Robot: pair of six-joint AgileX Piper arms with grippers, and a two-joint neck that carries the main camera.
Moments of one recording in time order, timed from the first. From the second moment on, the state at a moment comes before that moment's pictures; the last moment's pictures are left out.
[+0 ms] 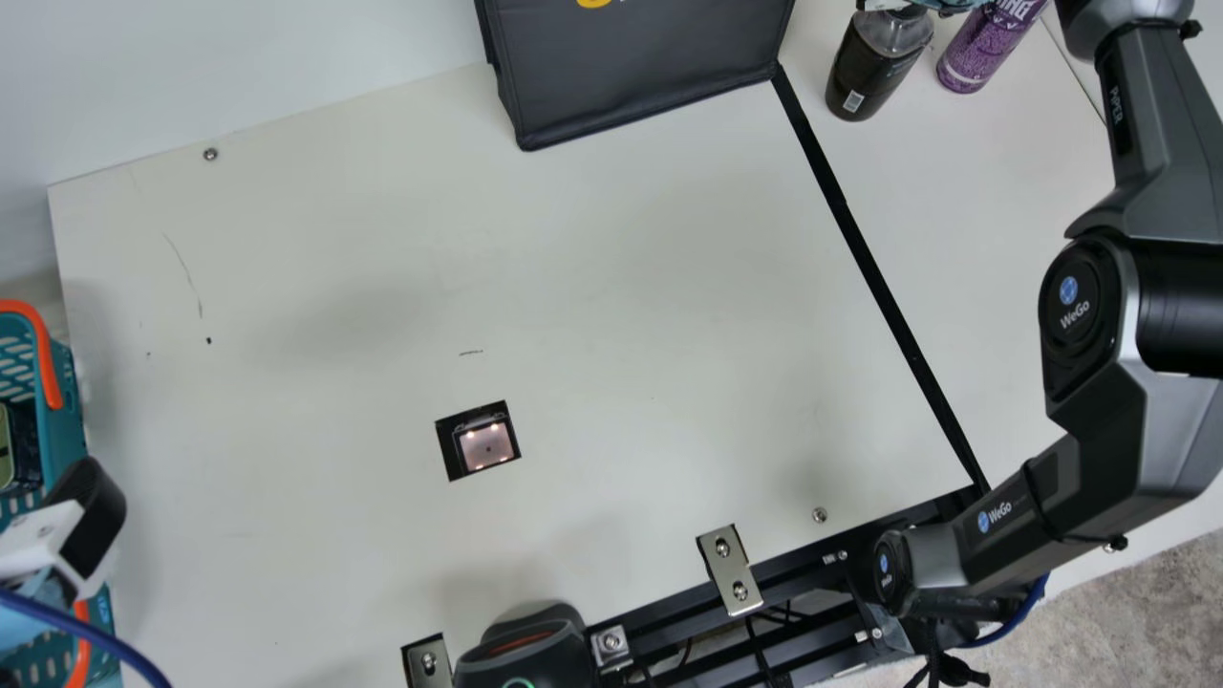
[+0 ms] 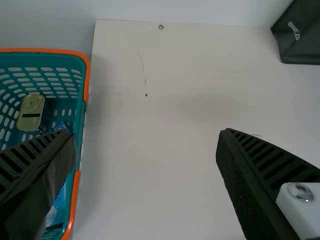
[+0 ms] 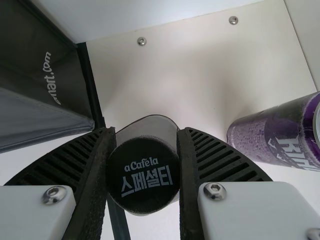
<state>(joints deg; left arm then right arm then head) 0.7 45.6 -58.3 -9.4 61.6 3.9 -23.3 108.3 -97.7 6.5 48.1 -11.9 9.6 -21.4</state>
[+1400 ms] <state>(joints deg) 0.7 45.6 -58.3 -9.4 61.6 3.9 -16.5 84.1 -79.9 -0.8 45.7 -3.6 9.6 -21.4</state>
